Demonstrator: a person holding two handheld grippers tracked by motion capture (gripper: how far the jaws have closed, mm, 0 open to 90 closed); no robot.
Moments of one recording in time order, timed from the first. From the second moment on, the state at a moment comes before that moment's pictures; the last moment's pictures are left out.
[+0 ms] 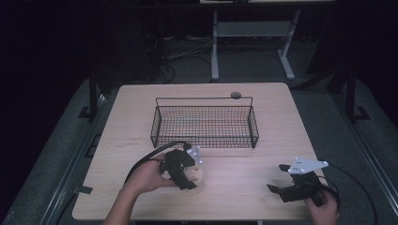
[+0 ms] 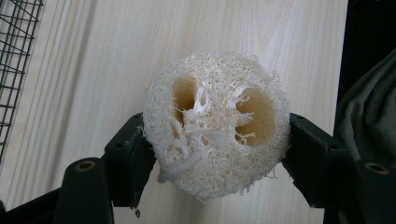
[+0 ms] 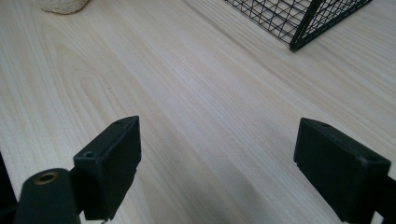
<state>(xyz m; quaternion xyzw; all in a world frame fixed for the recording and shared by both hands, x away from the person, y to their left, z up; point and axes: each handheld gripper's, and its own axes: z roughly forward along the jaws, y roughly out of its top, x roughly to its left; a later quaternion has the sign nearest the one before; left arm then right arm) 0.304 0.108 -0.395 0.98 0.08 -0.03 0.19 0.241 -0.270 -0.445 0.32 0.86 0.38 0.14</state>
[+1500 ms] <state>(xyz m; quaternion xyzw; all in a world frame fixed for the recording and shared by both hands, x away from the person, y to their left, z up) 0.333 0.127 -0.347 0.96 0.10 -0.02 0.27 0.241 -0.272 -0.445 0.33 0.85 0.38 0.14</state>
